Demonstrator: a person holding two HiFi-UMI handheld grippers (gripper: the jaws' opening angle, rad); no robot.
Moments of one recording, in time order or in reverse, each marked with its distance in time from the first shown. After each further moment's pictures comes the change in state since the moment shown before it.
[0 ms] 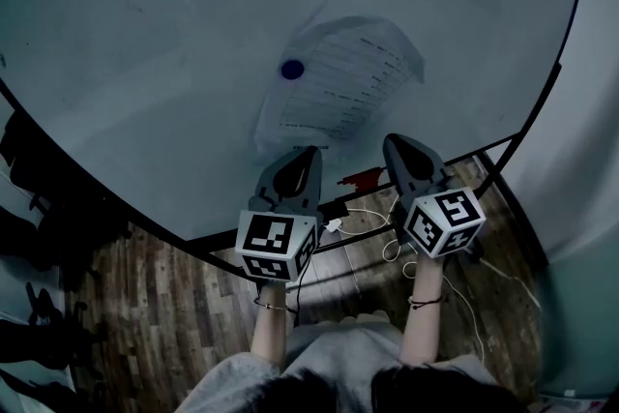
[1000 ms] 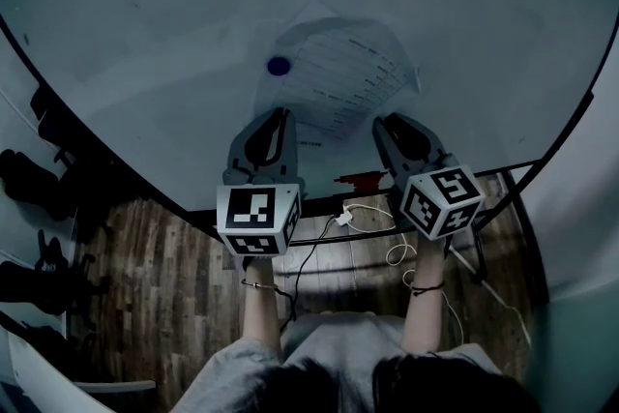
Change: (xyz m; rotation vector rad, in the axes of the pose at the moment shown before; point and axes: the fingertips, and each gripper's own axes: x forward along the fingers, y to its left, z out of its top) left arm 0.016 0.024 0.053 0.162 -0.029 0.334; right arm 0.034 -0.025 0.016 0.046 0.033 0.215
